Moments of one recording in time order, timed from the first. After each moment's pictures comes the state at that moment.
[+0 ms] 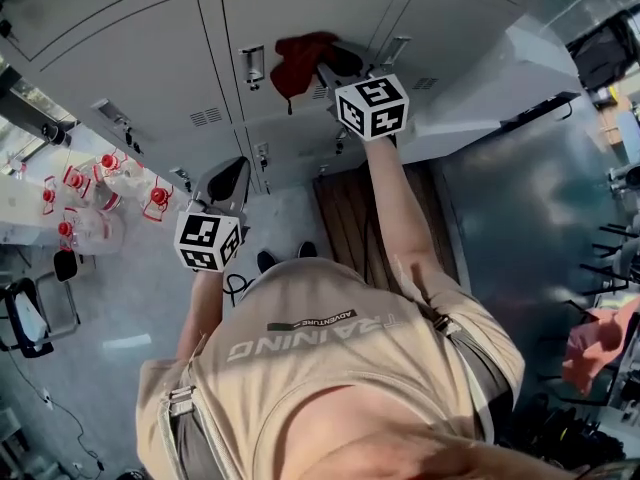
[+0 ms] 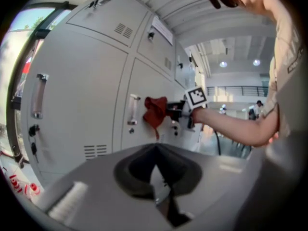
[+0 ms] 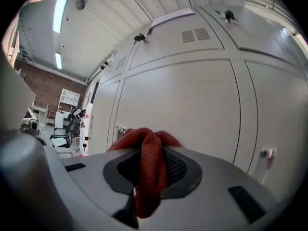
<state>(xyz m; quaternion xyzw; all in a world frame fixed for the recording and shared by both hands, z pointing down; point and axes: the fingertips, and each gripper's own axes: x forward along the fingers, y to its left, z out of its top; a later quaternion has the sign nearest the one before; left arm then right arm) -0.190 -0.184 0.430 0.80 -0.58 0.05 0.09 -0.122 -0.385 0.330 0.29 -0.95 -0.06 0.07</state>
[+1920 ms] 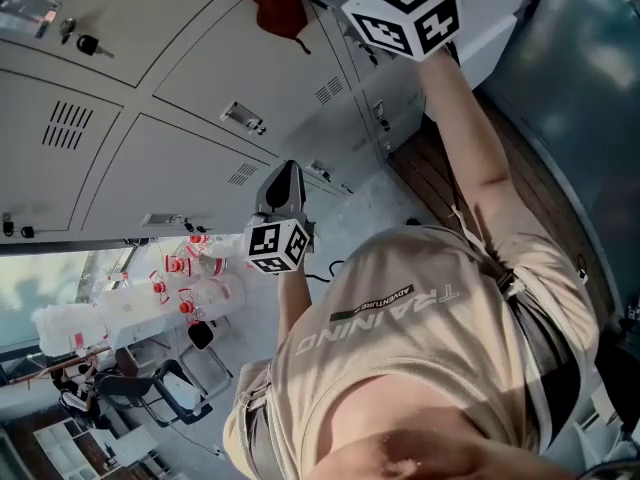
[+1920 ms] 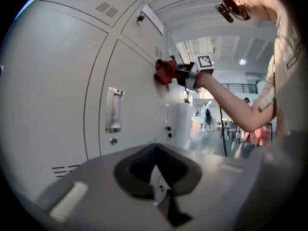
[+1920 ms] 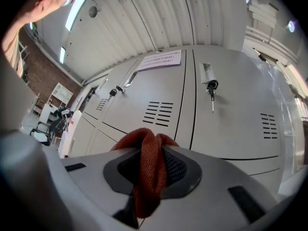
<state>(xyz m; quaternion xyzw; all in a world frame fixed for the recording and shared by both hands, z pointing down) -0.158 -0.249 0.426 0.85 -0.52 0.07 0.07 -0.027 -0.400 0.145 0.35 -0.92 -0.16 -0.02</state>
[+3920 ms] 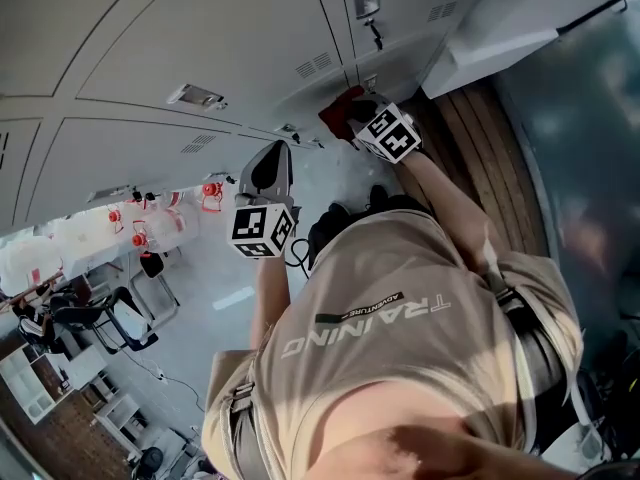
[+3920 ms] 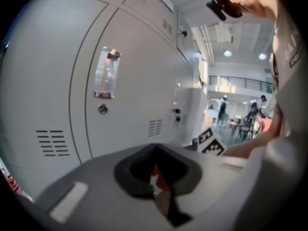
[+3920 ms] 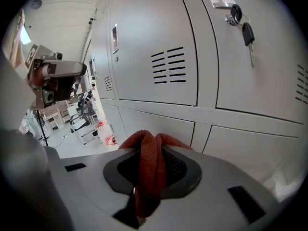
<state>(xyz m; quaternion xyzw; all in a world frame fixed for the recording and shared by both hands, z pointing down) -0.126 -0.280 0.496 0.80 -0.58 0.12 0.14 -0.037 -0.368 0.645 0.21 -0.93 0.12 0.29</state>
